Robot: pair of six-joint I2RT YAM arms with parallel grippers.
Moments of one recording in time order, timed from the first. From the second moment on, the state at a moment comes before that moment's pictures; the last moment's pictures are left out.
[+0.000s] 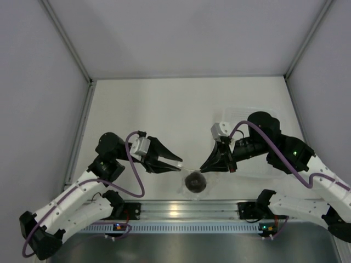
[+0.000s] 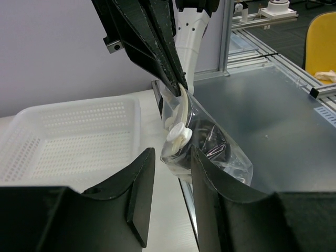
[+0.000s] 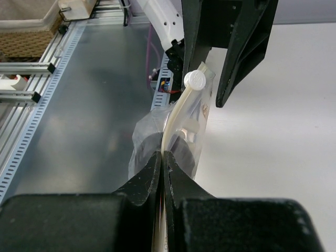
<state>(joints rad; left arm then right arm) -0.70 0.77 0.69 0.35 1.10 -0.15 0.90 0.91 1.21 -0.67 -0.85 -0.14</state>
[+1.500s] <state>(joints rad) -0.75 0.86 0.69 0.37 0.98 -0.19 0.98 1.05 1.32 -0.63 -0.54 -0.07</state>
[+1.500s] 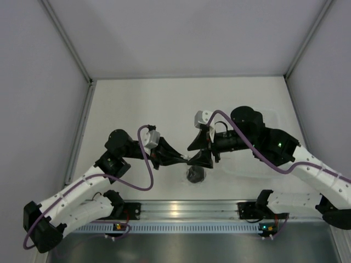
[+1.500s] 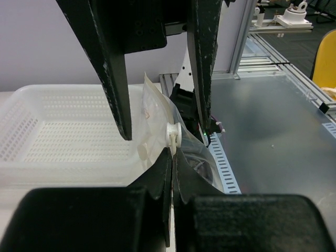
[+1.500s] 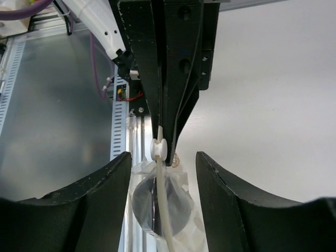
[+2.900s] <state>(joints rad) -0.75 0.82 0.68 0.36 0.92 -0.13 1.06 1.09 1.32 -0.59 -0.44 -0.13</state>
